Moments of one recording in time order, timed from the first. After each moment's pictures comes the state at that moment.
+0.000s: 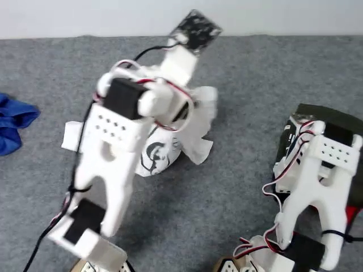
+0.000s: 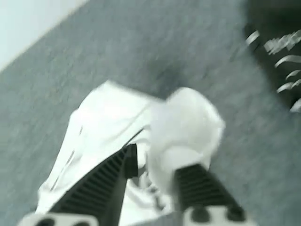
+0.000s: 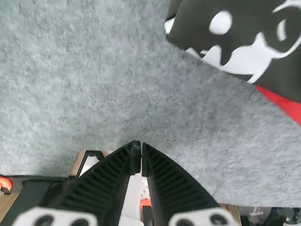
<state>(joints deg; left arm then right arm) 21.4 2.3 -32.9 99.4 -6.2 21.5 -14.9 25.3 100.6 19.8</state>
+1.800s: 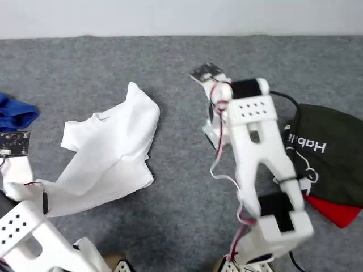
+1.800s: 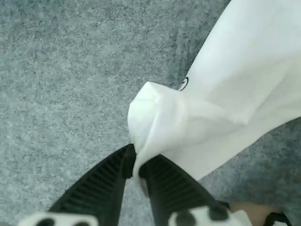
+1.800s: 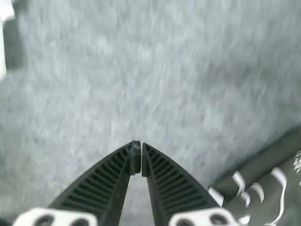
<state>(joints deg) -49.1 -49.0 44.8 91.1 -28.5 -15.1 10.5 -13.5 95.5 19.8</state>
